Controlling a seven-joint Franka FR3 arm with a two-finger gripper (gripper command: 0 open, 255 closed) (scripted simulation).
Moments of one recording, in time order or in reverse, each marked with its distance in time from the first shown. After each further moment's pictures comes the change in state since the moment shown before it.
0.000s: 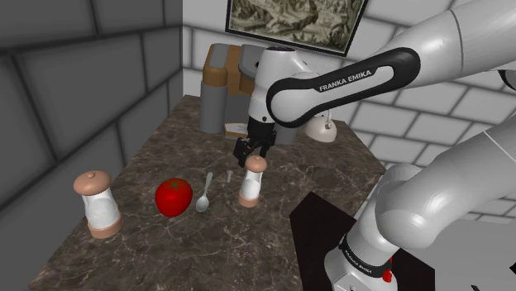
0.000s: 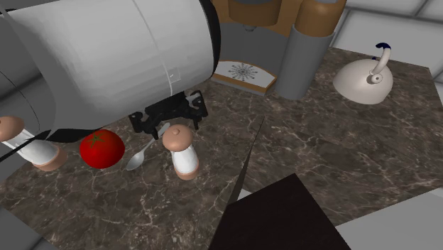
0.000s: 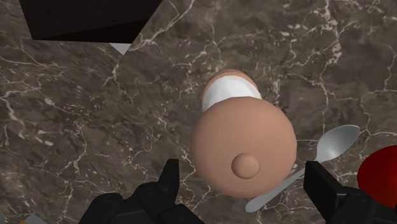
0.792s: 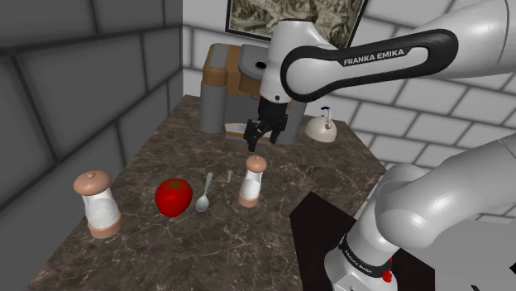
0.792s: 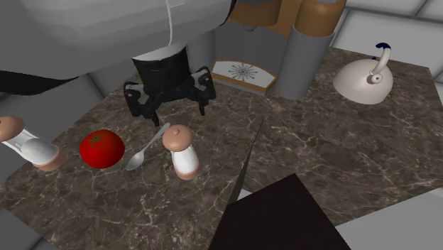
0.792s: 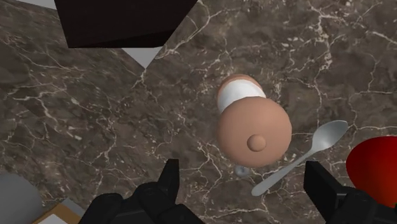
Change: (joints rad) arm -0.008 -0.122 -0.023 0.064 -0.010 -0.191 -0.025
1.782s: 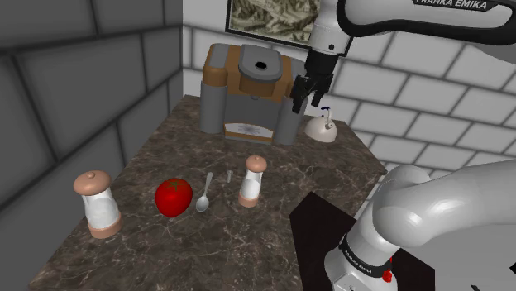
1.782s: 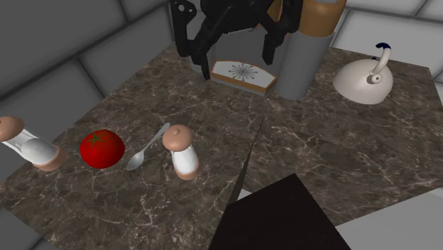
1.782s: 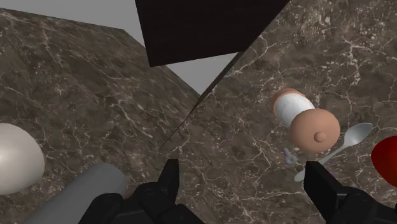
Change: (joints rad) arm -0.080 -0.214 -0.118 0.190 -0.109 -0.411 -0.153
